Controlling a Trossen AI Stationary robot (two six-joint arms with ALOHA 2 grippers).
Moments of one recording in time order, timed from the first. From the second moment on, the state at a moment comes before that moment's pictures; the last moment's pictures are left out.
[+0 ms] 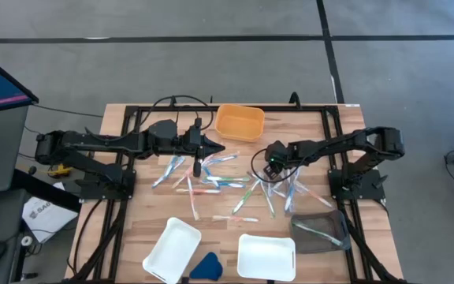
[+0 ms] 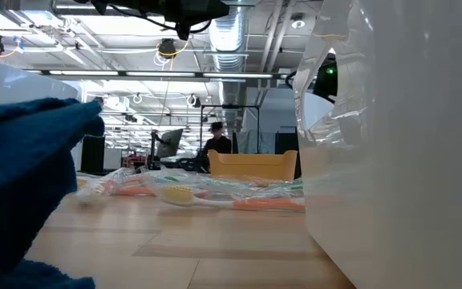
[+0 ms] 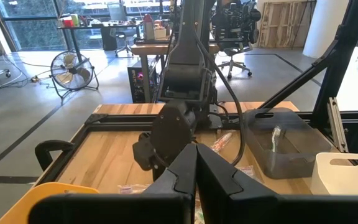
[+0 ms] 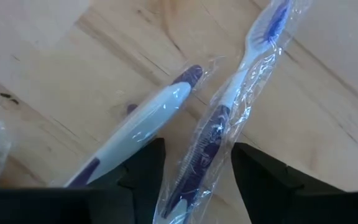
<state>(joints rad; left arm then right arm) 0.11 1.24 0.87 0.25 0.05 0.07 -0.18 1.58 0.67 -0.44 0.27 0.65</state>
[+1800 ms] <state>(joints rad) 0.11 1.24 0.87 0.25 0.05 0.07 -0.01 1.20 0.66 -0.41 0.71 0.52</state>
